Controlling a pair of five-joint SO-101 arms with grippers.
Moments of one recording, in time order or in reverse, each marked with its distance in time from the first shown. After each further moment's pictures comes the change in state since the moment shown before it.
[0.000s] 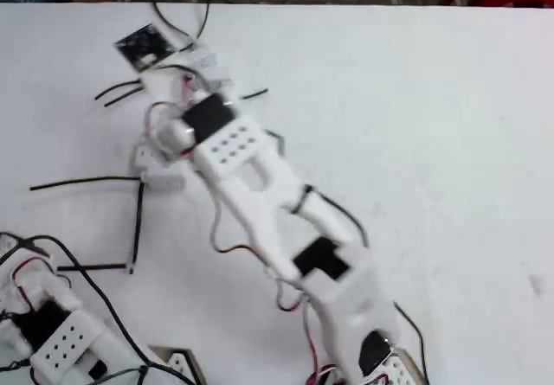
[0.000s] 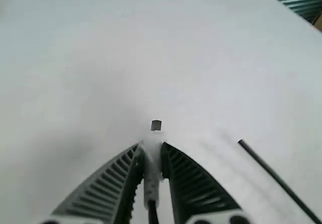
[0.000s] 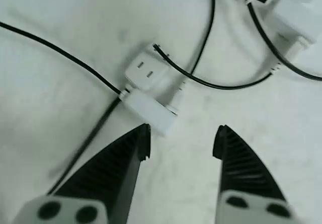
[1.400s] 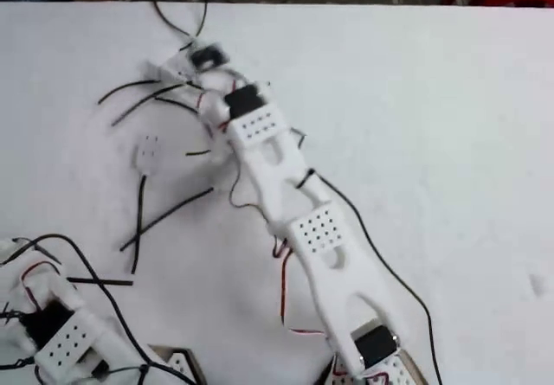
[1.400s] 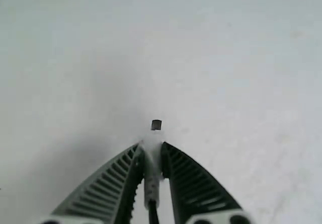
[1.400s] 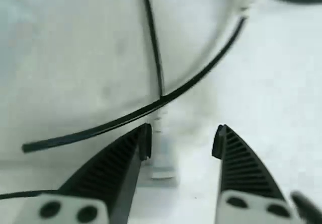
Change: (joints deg) left arm 1.0 0.0 2.3 1.4 -8.1; right arm 14.1 34.2 -36.9 15.0 7.0
